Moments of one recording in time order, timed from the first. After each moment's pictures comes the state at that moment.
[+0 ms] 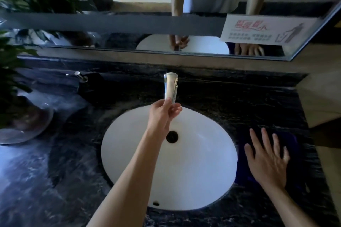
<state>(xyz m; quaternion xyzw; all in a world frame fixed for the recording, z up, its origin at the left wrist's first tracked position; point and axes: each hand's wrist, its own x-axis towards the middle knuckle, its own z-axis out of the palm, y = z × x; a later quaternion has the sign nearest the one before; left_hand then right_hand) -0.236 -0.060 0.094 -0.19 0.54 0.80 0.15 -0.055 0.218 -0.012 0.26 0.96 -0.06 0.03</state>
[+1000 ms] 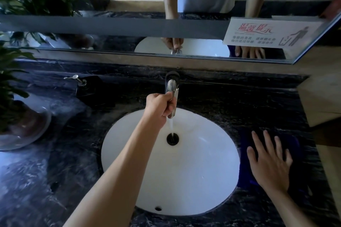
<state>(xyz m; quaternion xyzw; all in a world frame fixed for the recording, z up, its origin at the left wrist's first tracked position) -0.270 -0.065 0.132 -0.22 0.63 0.72 0.21 -0.056 0.215 -0.007 0.26 0.96 -0.06 0.03</state>
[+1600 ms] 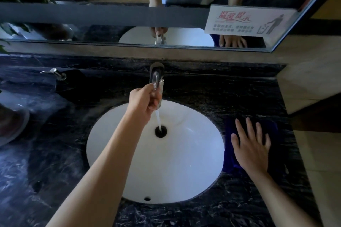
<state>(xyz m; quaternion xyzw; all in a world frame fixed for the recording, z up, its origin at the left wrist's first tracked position) -0.261 -0.066 0.129 -0.23 0.60 0.74 0.20 -0.059 0.213 -0.007 0.25 0.97 -0.05 0.03</state>
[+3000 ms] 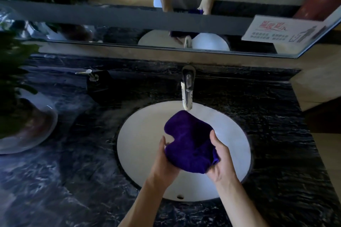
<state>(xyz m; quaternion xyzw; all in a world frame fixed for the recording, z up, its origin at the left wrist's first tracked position) -0.139 -0.159 0.032 -0.31 0.34 0.80 0.39 -0.098 -0.016 0.093 0.36 0.29 -0.89 0.05</state>
